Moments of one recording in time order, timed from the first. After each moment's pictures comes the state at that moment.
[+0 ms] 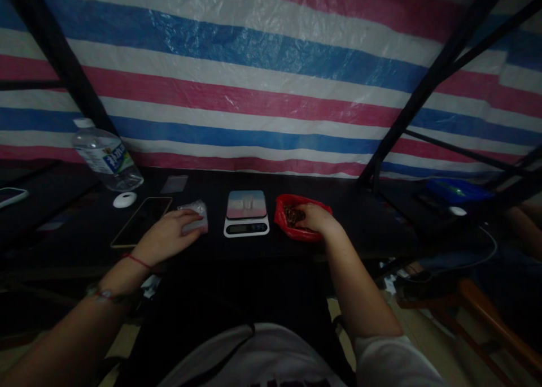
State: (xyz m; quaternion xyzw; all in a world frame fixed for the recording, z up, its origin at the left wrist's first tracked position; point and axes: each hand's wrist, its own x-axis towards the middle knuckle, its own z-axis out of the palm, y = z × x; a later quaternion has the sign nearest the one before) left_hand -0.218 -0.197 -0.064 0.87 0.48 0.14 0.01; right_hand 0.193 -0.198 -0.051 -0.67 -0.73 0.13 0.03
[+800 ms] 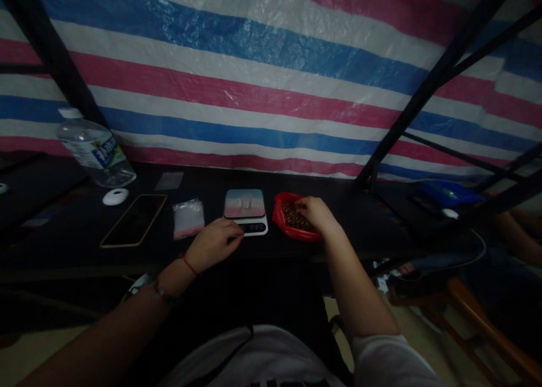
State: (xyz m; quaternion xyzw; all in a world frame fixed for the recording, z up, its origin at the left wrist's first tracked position) left_hand -0.122 -0.216 -0.080 0.90 0.36 0.23 0.06; right_hand 0.198 -0.186 -0.050 -0.65 -0.75 0.03 0.09
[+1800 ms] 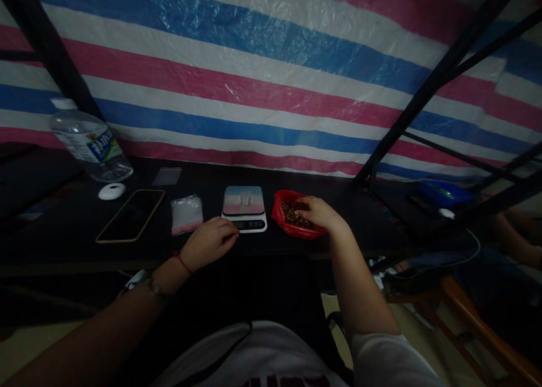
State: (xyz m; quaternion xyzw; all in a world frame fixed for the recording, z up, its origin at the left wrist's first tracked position) left_hand -0.129 -0.217 -0.090 0.91 0.35 0.23 0.04; right_hand 0.208 -0.196 -0.044 -0.60 -0.78 0.10 0.11
